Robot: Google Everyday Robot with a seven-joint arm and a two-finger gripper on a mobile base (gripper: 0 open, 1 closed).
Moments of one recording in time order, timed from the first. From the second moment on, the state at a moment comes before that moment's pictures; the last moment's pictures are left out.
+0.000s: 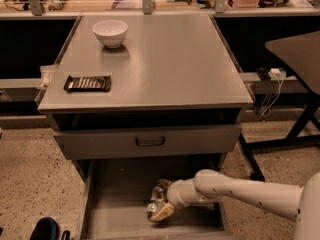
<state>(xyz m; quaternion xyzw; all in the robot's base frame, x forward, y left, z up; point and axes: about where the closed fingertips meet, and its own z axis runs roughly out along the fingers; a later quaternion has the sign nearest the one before) 0.490 -0.010 0.365 -0.57 0.72 0.26 0.30</state>
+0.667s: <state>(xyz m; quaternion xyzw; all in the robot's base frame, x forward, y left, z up) 0.479 -0.020 0.405 -0.57 0.69 0.27 0.36</state>
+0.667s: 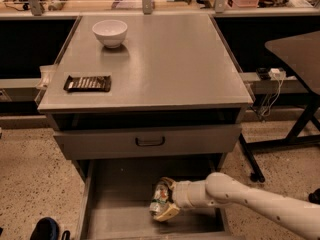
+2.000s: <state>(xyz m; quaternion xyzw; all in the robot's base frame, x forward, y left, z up) 0.435 -0.014 0.534 -0.58 0.53 0.34 0.51</state>
